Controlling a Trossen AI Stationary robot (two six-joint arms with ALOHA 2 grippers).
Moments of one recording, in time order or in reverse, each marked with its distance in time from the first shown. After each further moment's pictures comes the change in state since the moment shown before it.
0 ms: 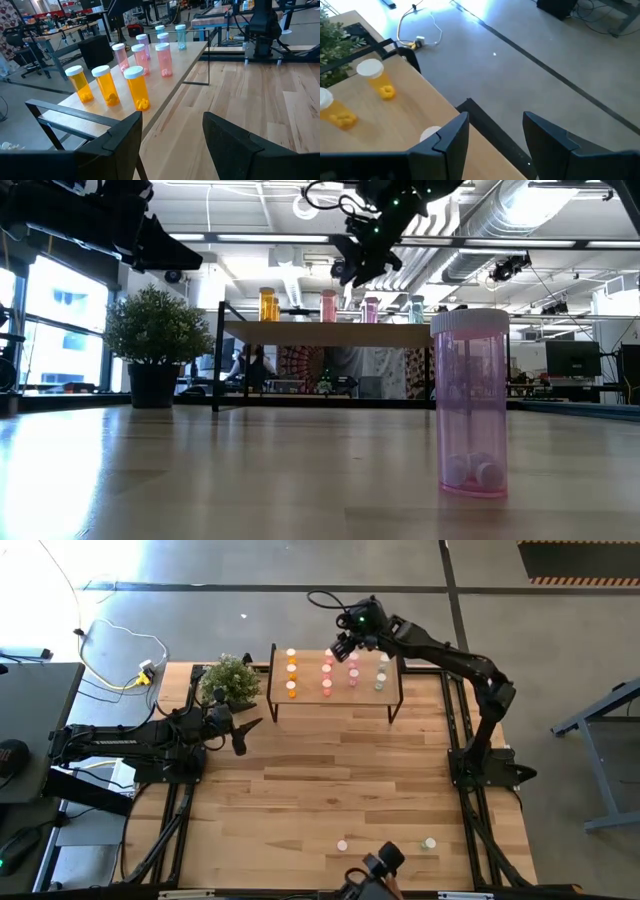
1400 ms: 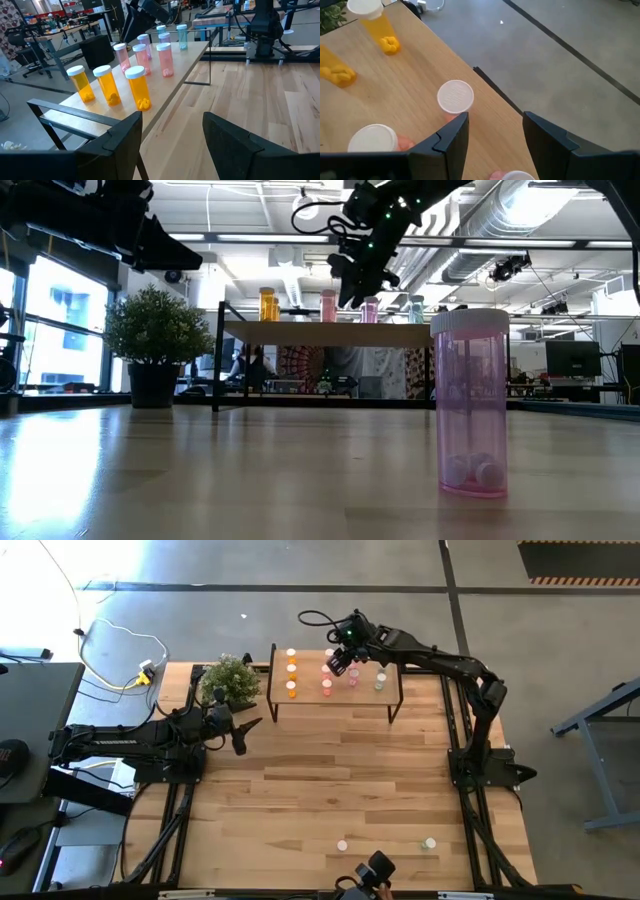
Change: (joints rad) left arm 0.000 0.000 0.000 0.000 -0.007 0.000; right arm 0.045 0.062 -0.010 -0.105 0.000 0.059
